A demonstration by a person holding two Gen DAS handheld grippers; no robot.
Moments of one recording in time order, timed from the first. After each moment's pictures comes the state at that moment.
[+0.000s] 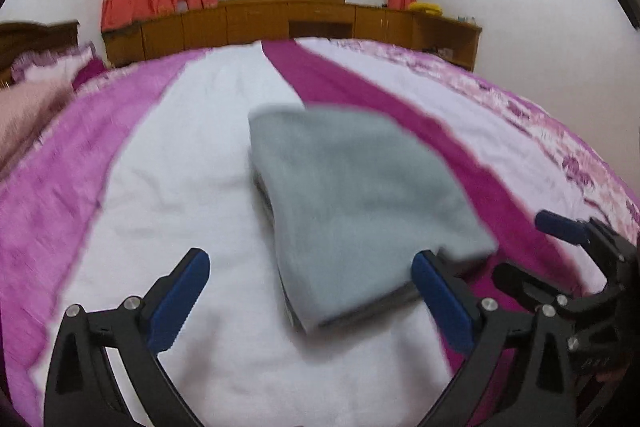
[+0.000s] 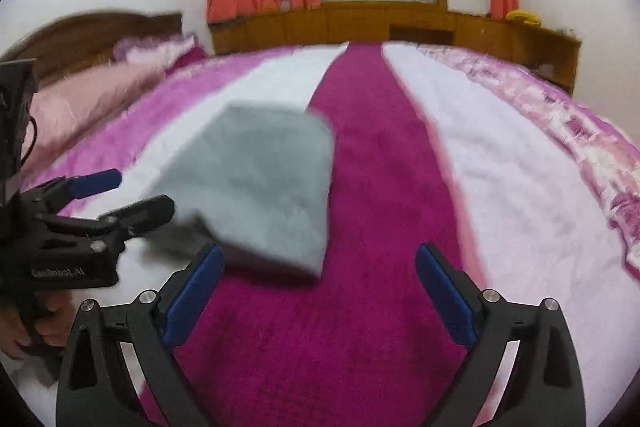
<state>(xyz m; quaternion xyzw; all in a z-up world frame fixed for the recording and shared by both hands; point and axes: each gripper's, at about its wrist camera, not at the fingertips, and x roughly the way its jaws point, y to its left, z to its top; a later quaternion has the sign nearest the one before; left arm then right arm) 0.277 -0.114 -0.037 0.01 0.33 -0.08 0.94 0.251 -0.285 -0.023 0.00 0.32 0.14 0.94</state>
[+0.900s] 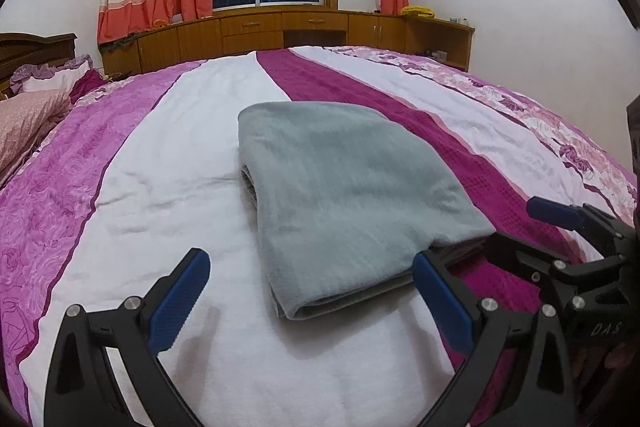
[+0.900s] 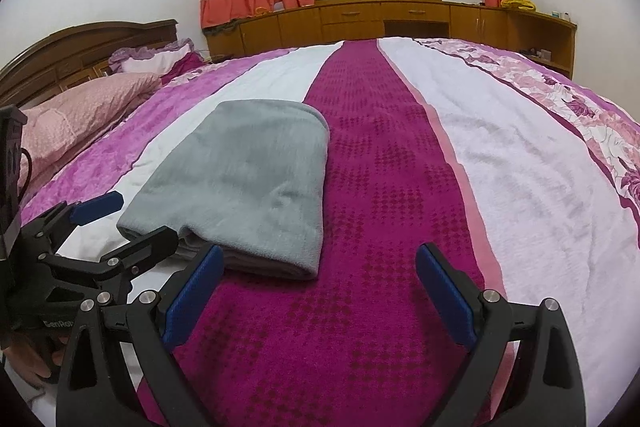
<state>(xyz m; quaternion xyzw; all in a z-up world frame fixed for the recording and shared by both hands) 0.269 -0.123 -0.044 0.03 0.30 -0.08 0.95 0.254 -0.298 -0.027 0.03 0.31 0.13 0.94</state>
